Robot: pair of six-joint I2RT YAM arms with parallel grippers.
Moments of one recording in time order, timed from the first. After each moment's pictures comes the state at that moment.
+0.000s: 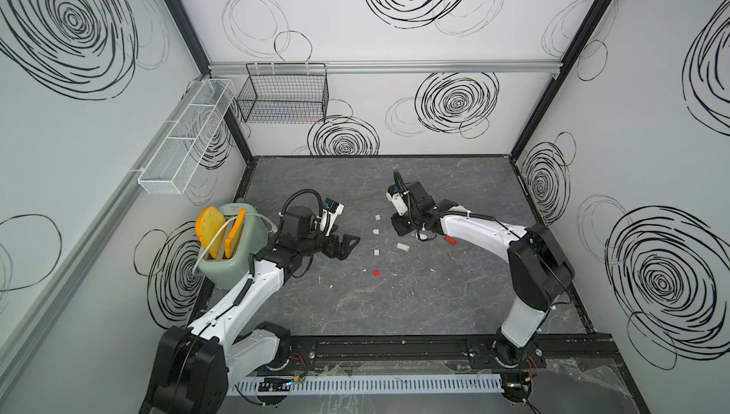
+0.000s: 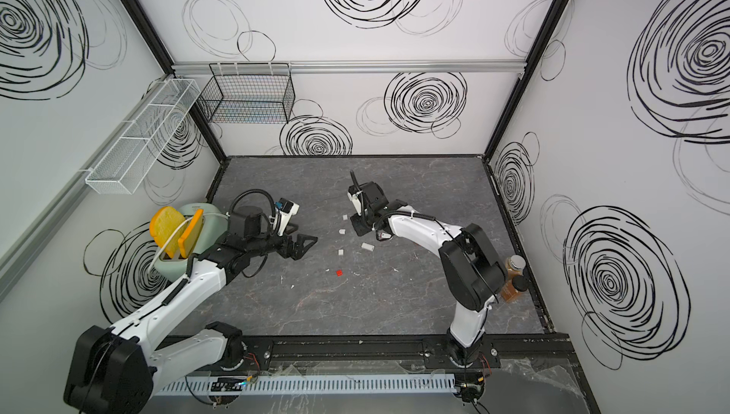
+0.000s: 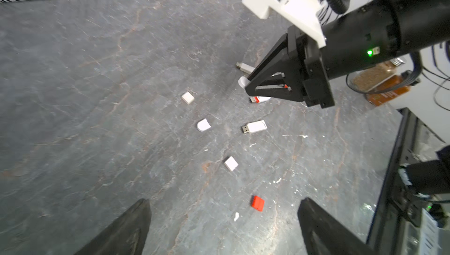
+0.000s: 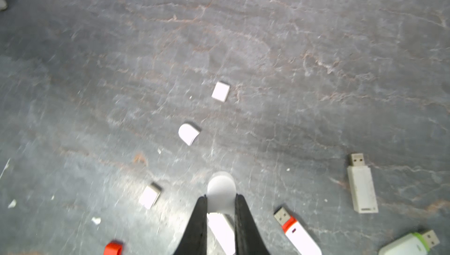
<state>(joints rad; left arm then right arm) -0.28 1.12 0.66 -0.20 0.54 -0.03 0.69 1.73 1.19 -0.38 -0.04 0.12</state>
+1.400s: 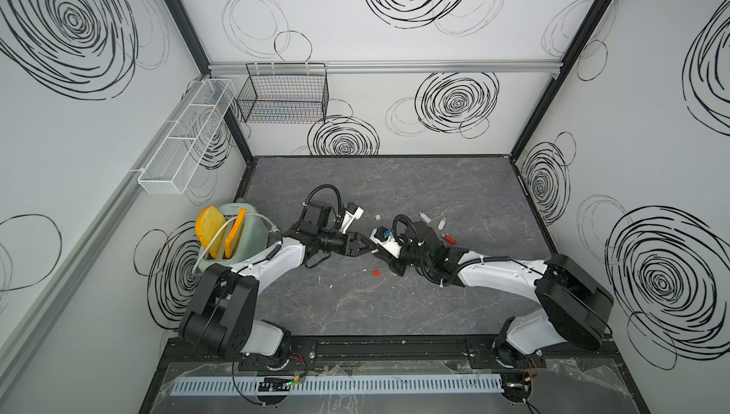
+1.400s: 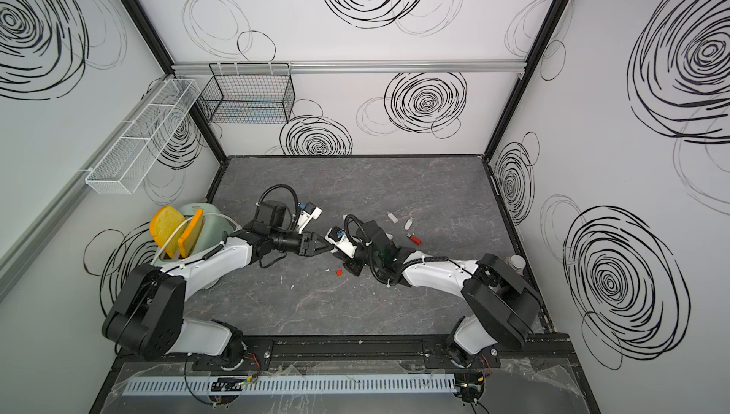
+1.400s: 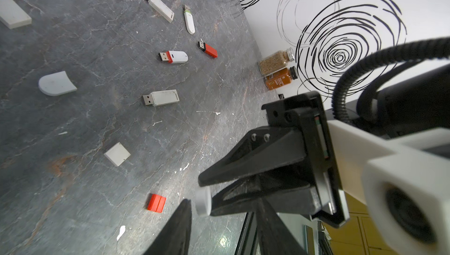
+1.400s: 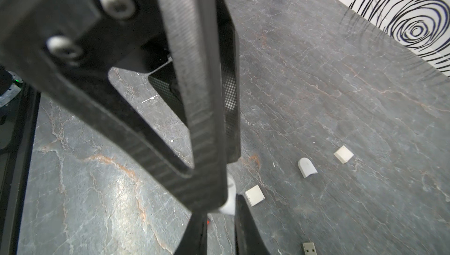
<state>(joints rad) -0.33 1.43 0.74 -0.11 0.97 -0.30 0.89 1.50 0.73 0.20 -0.23 -0.18</state>
